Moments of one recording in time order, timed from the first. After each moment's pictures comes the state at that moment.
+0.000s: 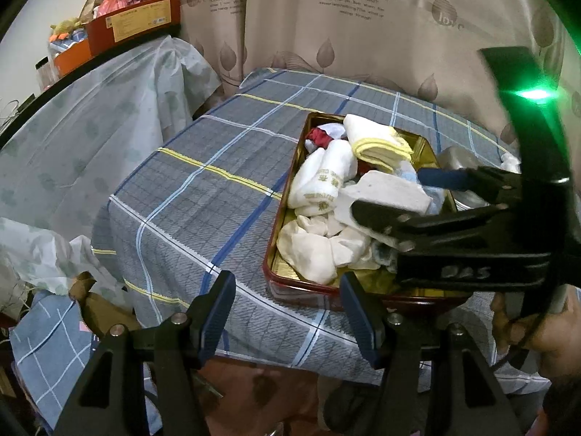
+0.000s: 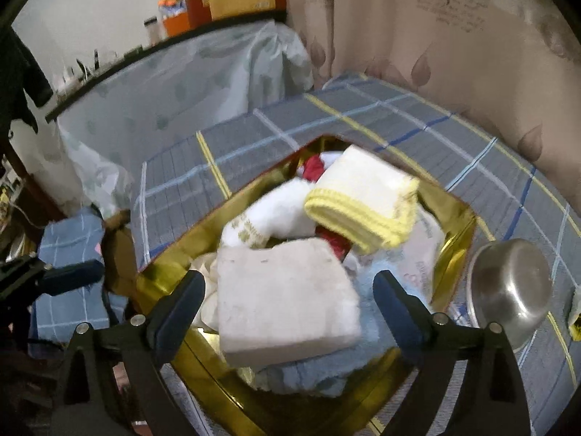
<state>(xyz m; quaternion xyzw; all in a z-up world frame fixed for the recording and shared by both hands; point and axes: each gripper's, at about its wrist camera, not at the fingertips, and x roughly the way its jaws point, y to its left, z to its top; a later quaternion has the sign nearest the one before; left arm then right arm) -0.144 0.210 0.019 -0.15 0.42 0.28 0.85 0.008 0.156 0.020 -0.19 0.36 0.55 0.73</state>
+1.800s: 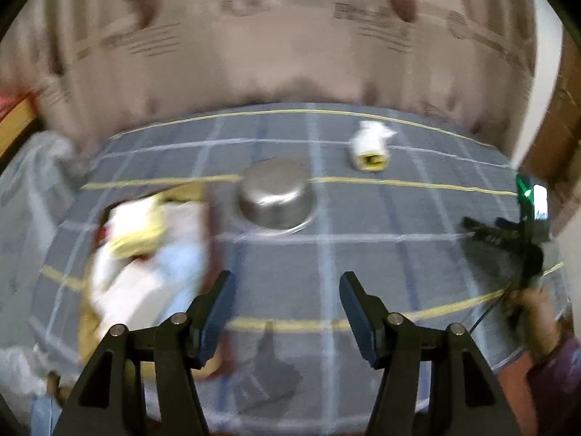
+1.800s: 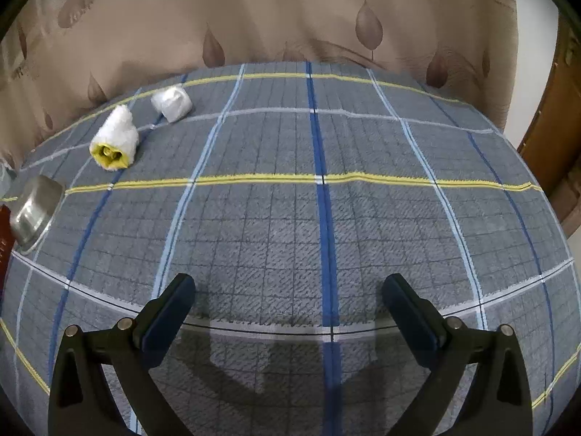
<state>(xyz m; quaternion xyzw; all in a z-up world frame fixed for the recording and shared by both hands) 0.006 0.042 0.064 -0.04 0.43 0.07 0.90 0.190 -0.247 -0.042 -0.03 0.43 0.12 0.89</state>
